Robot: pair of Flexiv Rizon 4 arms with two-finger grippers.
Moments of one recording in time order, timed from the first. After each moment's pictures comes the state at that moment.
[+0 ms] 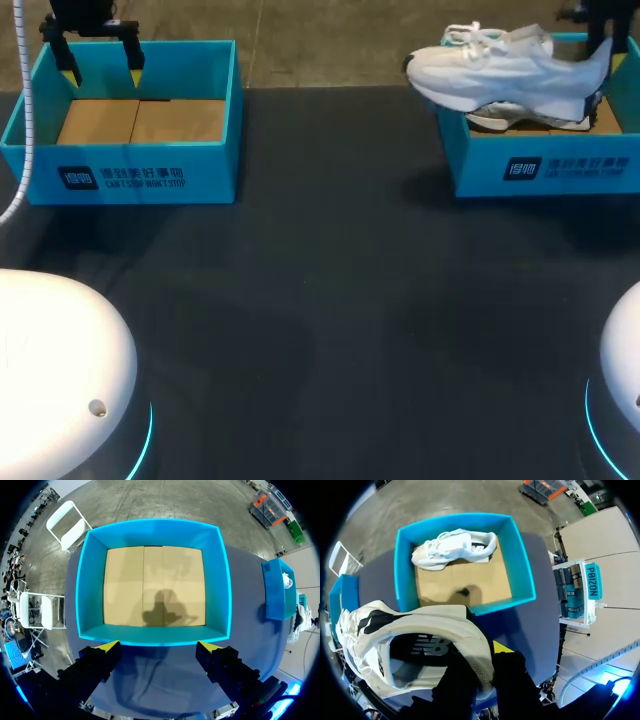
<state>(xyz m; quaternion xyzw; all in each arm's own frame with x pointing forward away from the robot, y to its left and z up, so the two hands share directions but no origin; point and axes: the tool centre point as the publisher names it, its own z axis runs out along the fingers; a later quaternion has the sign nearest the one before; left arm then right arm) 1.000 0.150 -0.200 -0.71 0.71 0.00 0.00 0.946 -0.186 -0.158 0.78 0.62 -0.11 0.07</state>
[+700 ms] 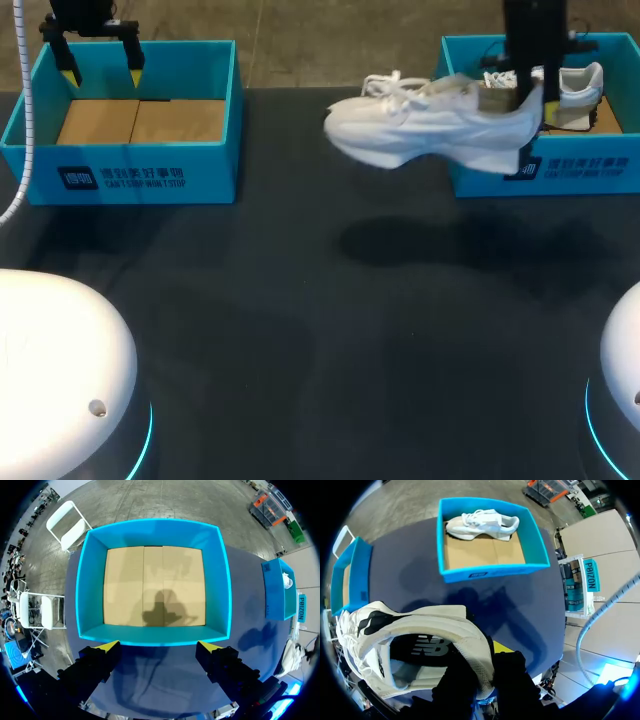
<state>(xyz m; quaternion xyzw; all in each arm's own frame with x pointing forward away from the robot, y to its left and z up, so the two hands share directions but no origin) 1.000 0.150 -0.200 -0.71 0.71 0.00 0.00 0.833 -0.058 -0.151 0.76 0.63 -0.12 0.08</state>
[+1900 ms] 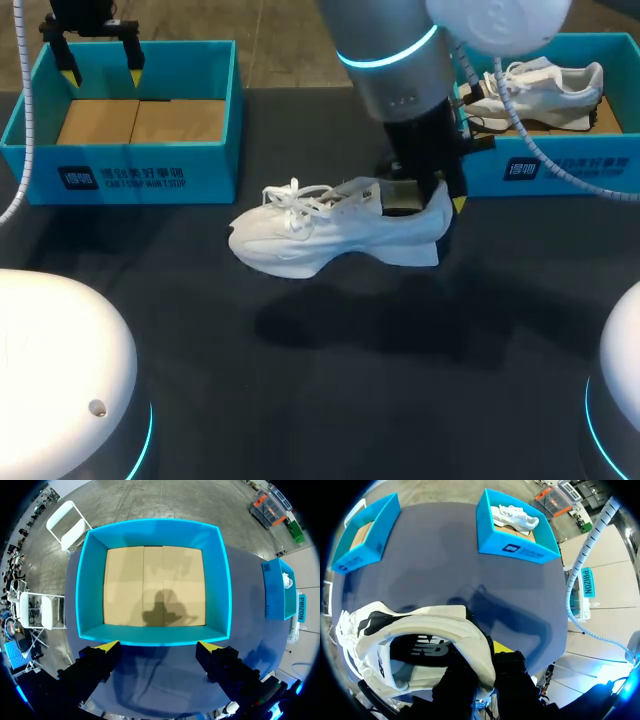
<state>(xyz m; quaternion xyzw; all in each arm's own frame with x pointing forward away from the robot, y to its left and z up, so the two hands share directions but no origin) 1.000 0.150 -0.200 -0.71 0.71 0.00 0.00 0.717 0.064 -0.187 0.72 0.67 -0.12 0.14</state>
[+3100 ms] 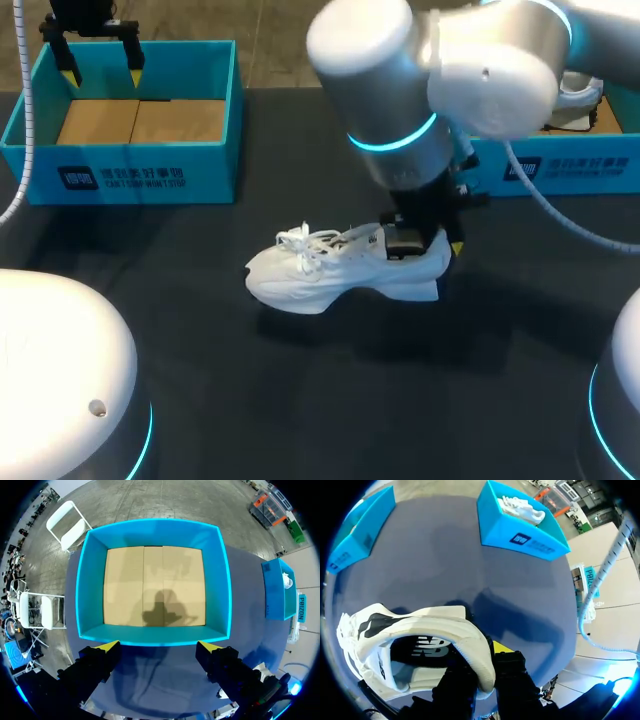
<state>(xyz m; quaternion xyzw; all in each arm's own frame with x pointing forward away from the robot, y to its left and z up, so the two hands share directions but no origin) 1.000 0.150 -0.200 -0.71 0.71 0.00 0.00 0.717 0.052 -0.280 0.73 0.66 -0.10 0.16</state>
